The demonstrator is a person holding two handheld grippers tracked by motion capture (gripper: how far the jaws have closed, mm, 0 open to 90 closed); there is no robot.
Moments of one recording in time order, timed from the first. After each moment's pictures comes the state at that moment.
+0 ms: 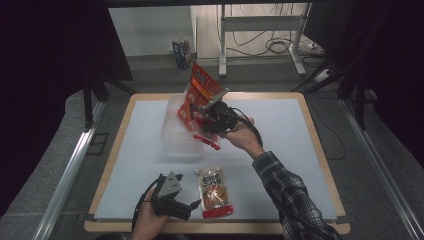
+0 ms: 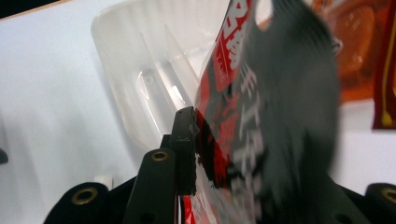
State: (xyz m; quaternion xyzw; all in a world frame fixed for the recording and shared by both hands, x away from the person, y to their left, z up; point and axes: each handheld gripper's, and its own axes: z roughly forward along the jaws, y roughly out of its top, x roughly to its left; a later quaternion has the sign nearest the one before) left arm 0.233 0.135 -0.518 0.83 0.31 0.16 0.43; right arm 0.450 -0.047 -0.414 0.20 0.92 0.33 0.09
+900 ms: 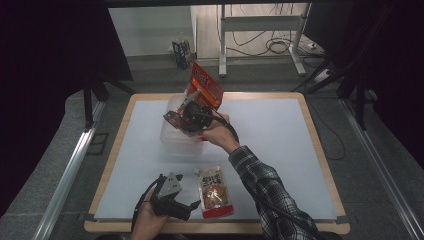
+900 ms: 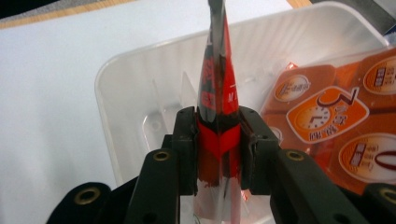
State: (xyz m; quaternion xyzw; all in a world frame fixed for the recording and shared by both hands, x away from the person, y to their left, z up) left arm 0.232 0.135 -0.518 0.83 0.31 0.16 0.43; right arm 0.458 0.023 -0.425 0.16 0.93 0.33 0.11
